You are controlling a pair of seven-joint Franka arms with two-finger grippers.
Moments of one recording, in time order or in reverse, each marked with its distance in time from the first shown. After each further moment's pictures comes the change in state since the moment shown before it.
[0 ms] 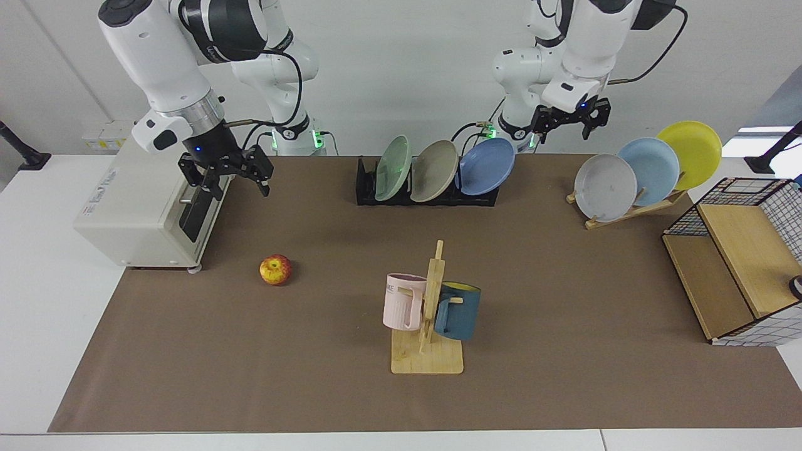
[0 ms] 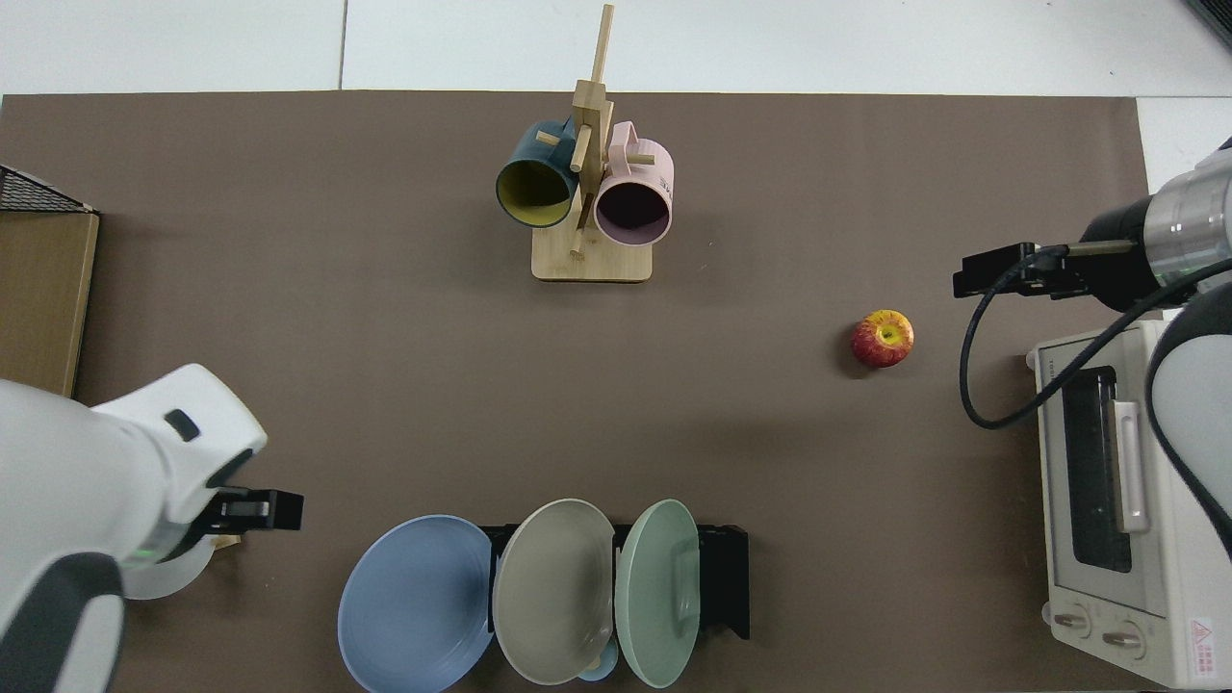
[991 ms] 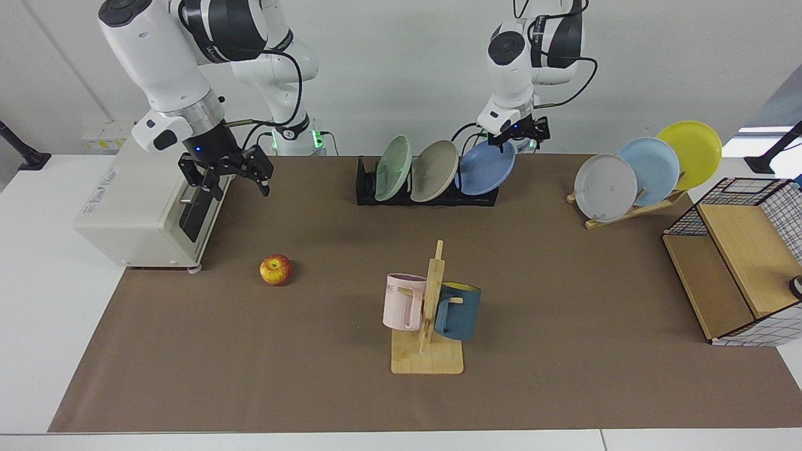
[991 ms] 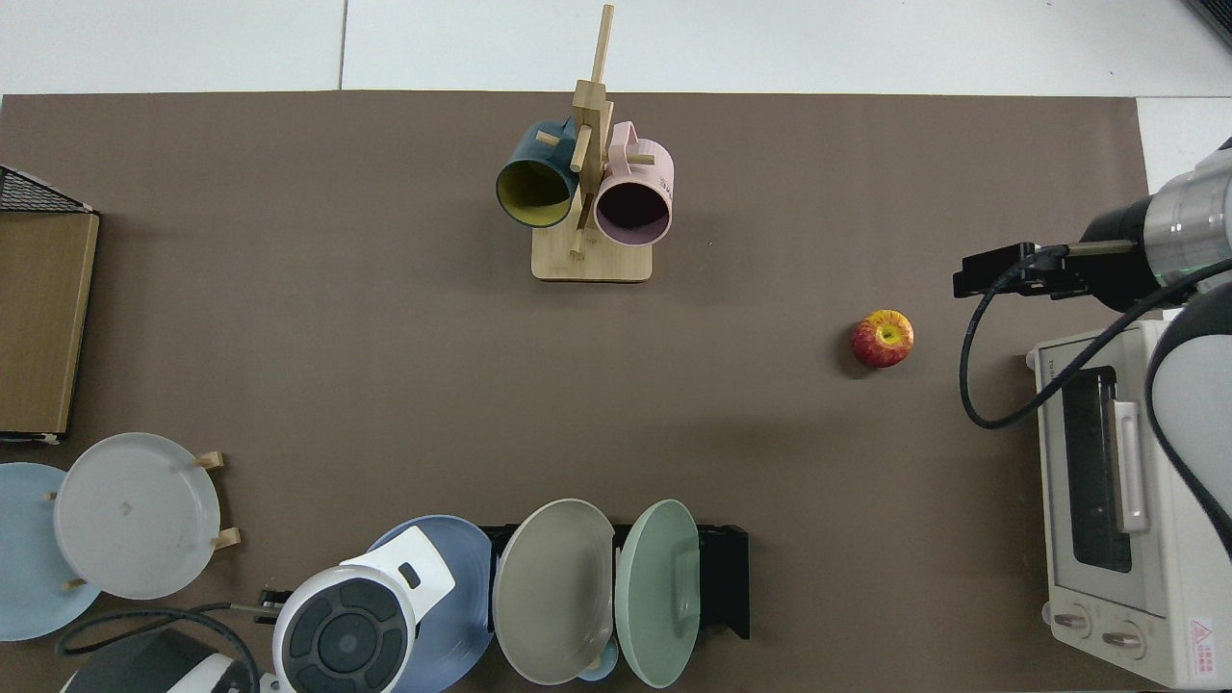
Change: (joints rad) left arm -0.156 -0.156 -0.129 -0.495 0.014 0.240 -0.125; right arm 0.000 0.000 0.000 0.000 0.000 0.000 0.000
